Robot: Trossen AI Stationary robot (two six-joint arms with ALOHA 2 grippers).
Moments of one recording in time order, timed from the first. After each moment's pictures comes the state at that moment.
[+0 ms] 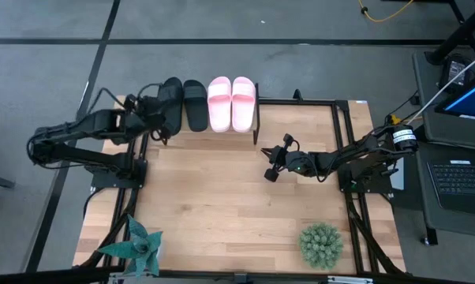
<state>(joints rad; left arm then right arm) 0.18 0.86 1.09 -1.11 -0.82 -0.41 0.05 1.54 0.47 0.64 0.58 -0.03</state>
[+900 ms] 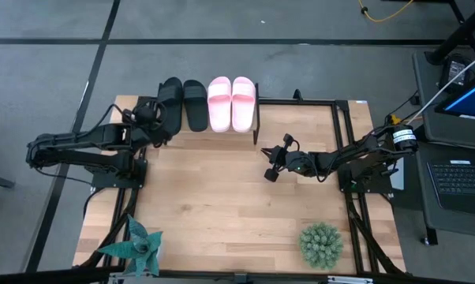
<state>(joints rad) 0.16 0.70 0.71 -0.92 -1.01 -0.66 0.05 1.54 0.47 0.64 0.58 -0.04</state>
